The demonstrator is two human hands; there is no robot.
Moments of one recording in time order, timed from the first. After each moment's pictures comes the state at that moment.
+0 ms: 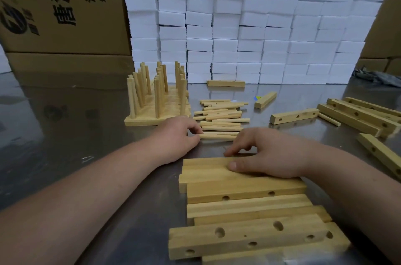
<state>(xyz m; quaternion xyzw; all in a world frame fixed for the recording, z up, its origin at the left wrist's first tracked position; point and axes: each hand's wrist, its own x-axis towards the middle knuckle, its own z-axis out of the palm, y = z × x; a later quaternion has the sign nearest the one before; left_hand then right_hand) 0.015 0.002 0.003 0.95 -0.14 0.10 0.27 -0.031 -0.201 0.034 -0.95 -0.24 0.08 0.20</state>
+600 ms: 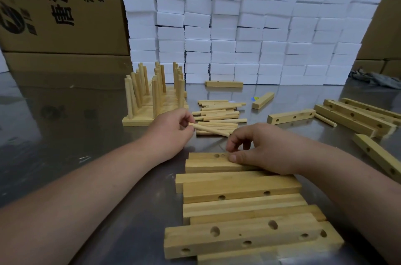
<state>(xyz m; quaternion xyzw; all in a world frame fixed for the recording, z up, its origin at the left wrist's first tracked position) 0.017 0.005 -0.001 0.90 -0.13 0.16 0.38 -0.031 -0.203 0.035 -0.95 -0.23 0.04 0.21</state>
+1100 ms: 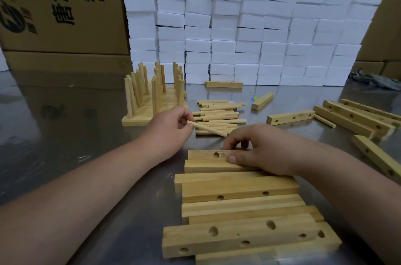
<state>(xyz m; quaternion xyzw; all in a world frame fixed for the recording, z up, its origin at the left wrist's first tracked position) 0.017 0.006 -0.001 0.89 -0.14 0.19 0.39 -0.033 -0.201 0.037 -0.95 -0.25 0.04 0.20</state>
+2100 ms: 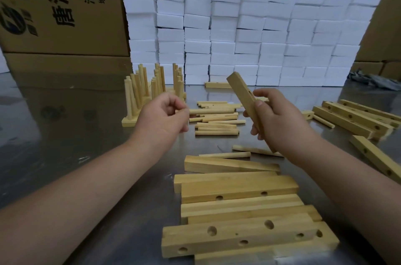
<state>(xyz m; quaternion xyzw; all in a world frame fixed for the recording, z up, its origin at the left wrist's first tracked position) -0.019 -0.004 0.026 0.74 -0.13 0.22 0.62 -0.021 -0.206 0.035 -0.87 -0.10 -0.20 0.45</state>
